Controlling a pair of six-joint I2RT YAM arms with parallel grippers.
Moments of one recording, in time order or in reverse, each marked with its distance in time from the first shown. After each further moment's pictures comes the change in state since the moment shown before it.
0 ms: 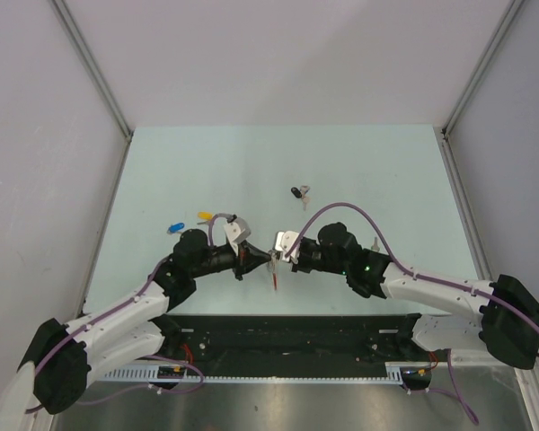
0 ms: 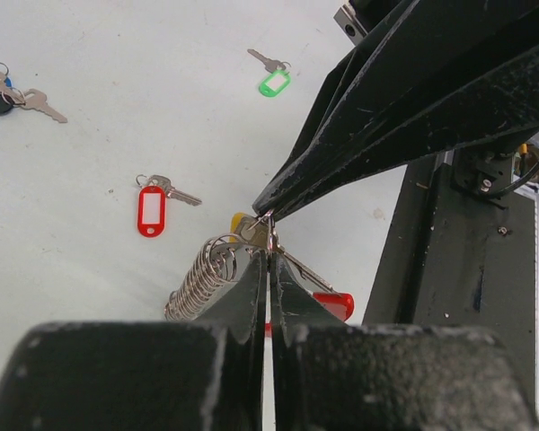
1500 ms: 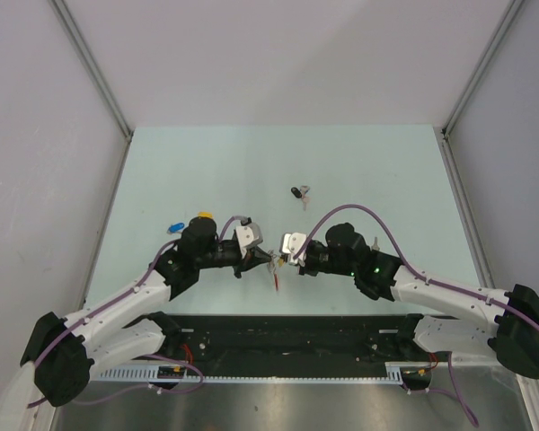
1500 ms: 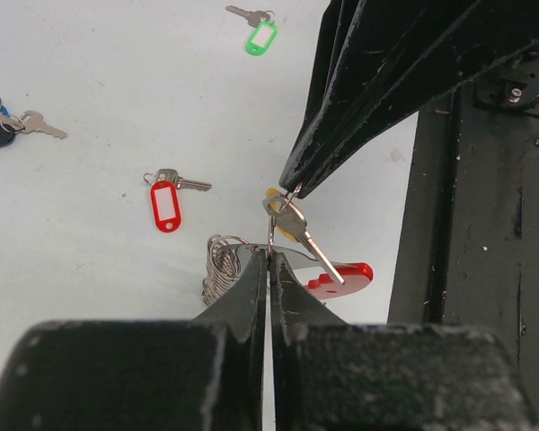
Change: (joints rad) left arm -0.003 0.060 0.153 -0.271 0.075 0.318; right arm -0.011 -0.084 -0.008 -0.088 -0.055 0.007
